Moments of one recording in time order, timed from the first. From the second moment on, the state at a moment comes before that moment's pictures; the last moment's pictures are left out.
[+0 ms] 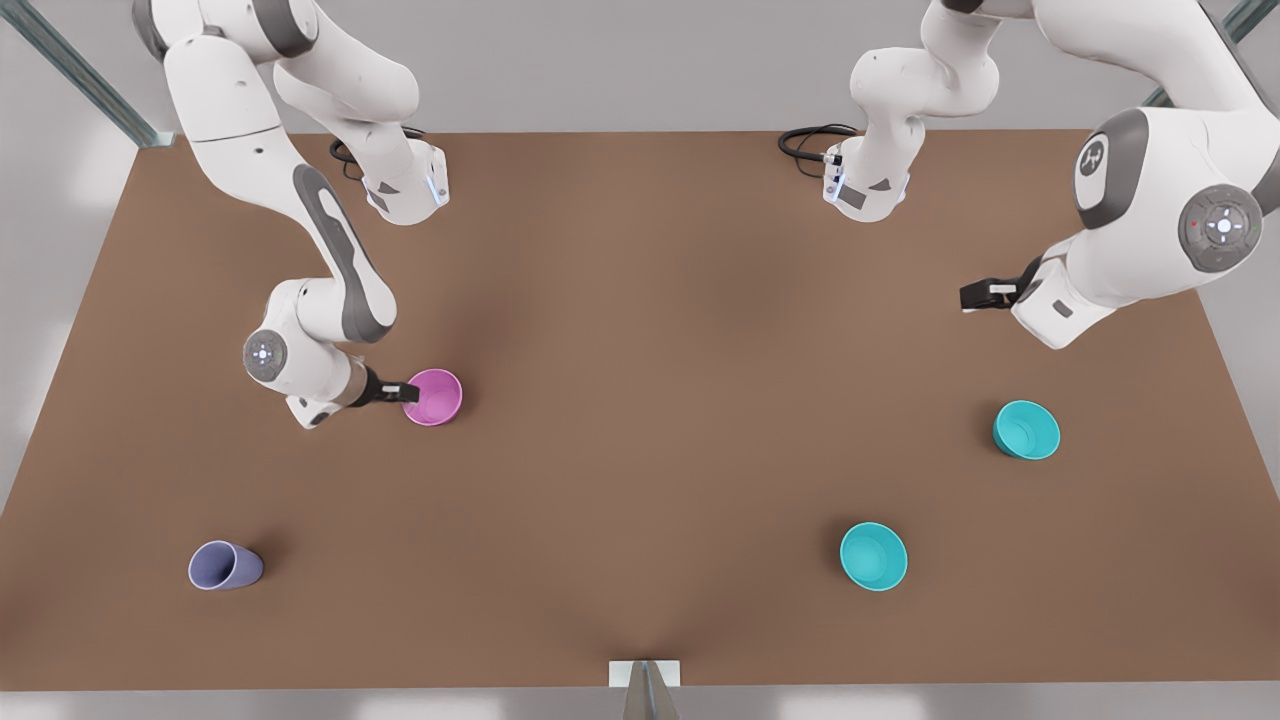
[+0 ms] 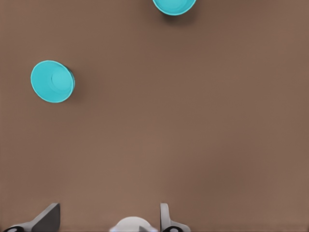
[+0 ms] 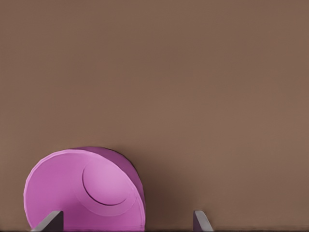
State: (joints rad) left arm -0.11 0.13 0.04 -1.43 -0.02 1.27 -0.09; right arm -0.17 0.30 0.26 -2.23 0.15 2.38 0.05
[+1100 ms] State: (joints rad) left arm -0.10 0.13 0.04 -1.41 -0.02 1.21 -0.10; right arm 0.01 0.60 0.44 -1.70 0.32 2.51 0.07
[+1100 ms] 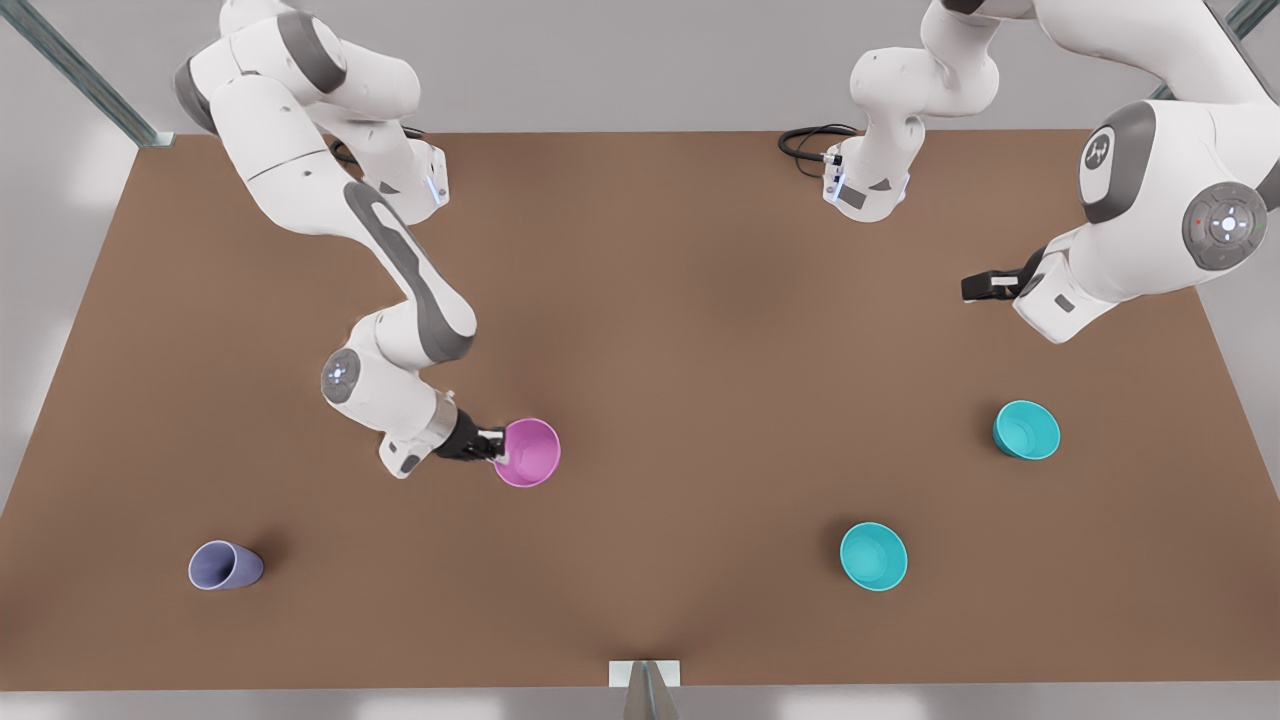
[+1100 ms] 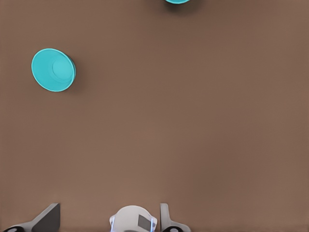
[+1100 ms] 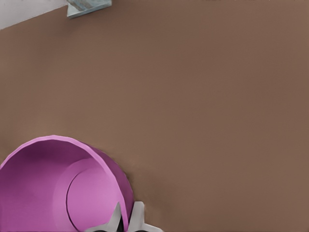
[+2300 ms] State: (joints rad) left arm 0.29 0.70 0.26 -1.60 -0.34 1.96 0.47; right arm -0.06 0.57 0.10 -1.15 0.06 1.71 0.43
